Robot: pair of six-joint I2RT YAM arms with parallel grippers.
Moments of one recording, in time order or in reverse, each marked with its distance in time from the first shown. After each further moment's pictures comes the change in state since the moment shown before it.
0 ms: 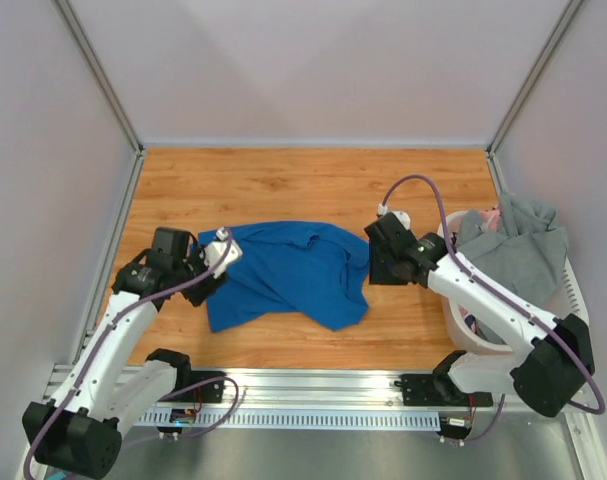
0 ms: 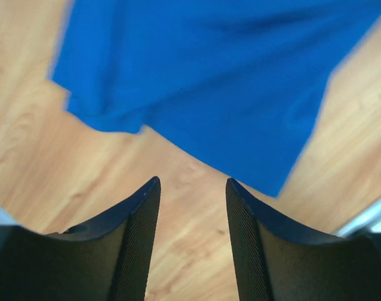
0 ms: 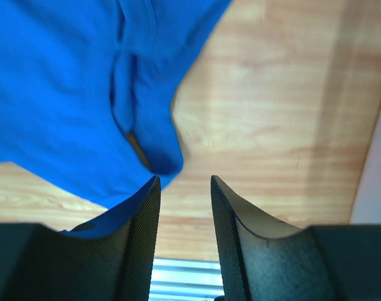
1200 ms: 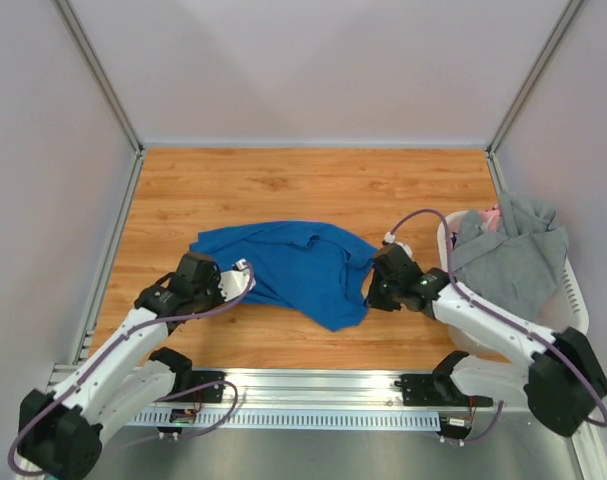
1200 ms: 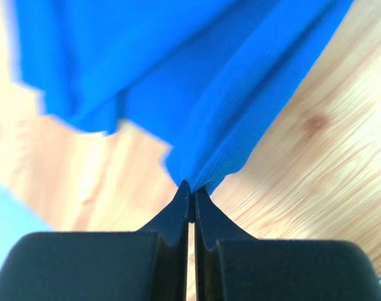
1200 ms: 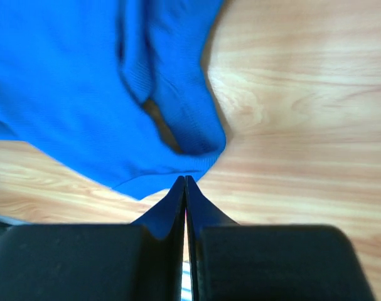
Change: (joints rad) left arm -0.259 -0.058 -0.372 0.243 -0.296 0.092; right arm 0.035 -0.127 -0.450 0.371 -0.203 0.236
